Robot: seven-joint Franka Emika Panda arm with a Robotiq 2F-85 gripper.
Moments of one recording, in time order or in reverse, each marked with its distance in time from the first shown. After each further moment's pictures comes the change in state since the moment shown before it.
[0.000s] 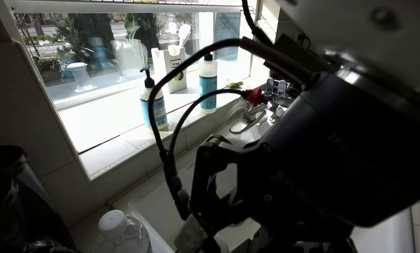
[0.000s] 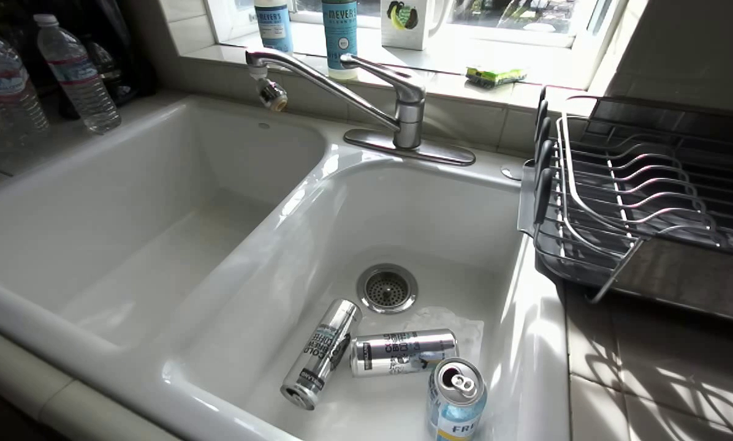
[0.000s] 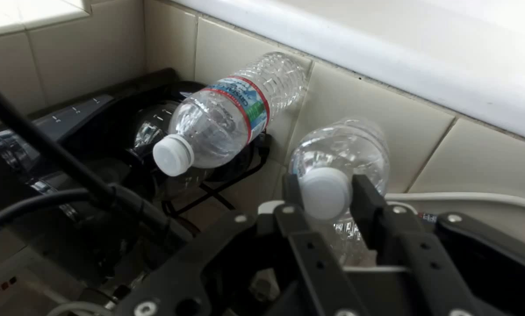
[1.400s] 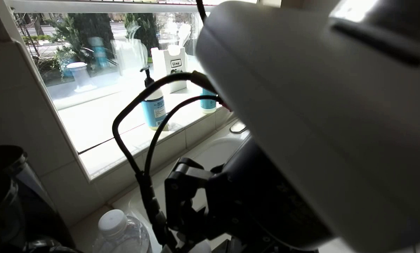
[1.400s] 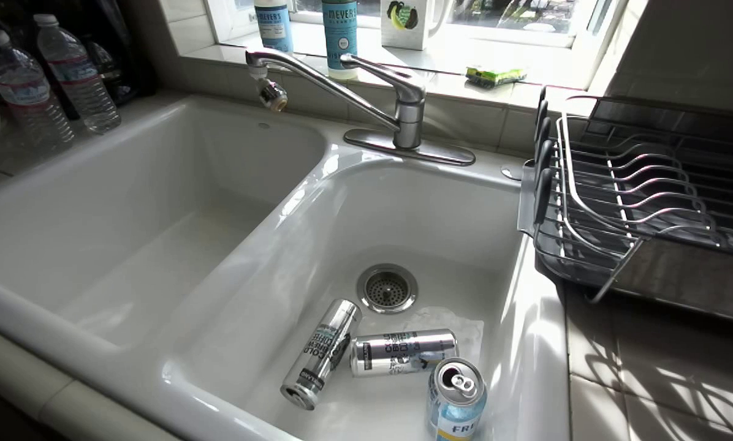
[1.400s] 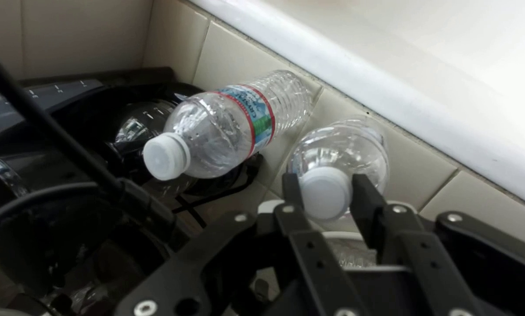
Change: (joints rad) arm 0.005 0.095 0.000 0.066 -0.176 -0.030 -0.045
